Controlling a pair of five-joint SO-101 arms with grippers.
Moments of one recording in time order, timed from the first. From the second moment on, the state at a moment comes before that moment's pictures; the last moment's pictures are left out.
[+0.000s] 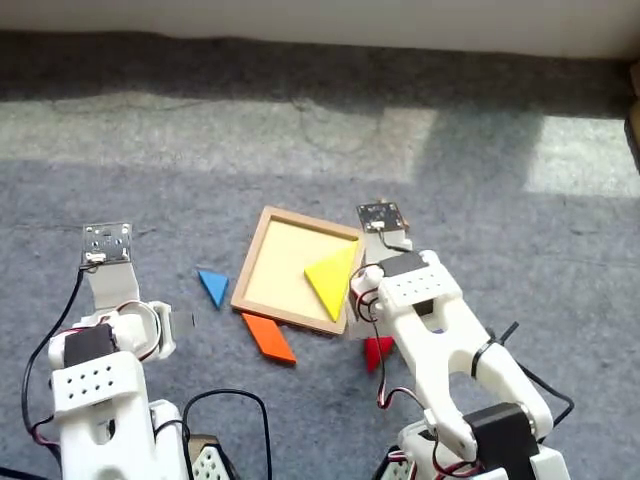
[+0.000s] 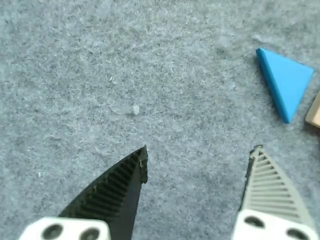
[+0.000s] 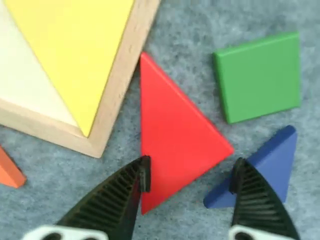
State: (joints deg) left arm -25.6 -58.7 74.9 60.6 -4.0; right arm -24.7 -15.4 48.6 60.5 -6.5
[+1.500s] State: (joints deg) left arm -25.6 -58.7 75.6 60.4 -4.0; right arm -29.1 -7.3 46.5 57.1 -6.1
